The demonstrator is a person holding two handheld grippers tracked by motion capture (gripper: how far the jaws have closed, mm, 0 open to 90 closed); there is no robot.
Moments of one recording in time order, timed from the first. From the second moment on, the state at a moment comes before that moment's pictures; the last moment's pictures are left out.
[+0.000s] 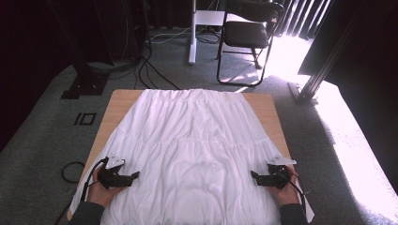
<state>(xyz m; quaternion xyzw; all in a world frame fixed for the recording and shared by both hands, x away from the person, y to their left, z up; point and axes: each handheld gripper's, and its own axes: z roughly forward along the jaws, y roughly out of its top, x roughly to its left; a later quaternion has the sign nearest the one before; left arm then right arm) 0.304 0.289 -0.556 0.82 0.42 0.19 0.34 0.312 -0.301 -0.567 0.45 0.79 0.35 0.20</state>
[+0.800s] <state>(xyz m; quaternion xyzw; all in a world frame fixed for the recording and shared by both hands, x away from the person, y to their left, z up) 0.292 0.326 -0.523 0.76 0.49 0.27 0.34 0.312 -0.301 -0.567 0.45 0.79 0.35 0.20</state>
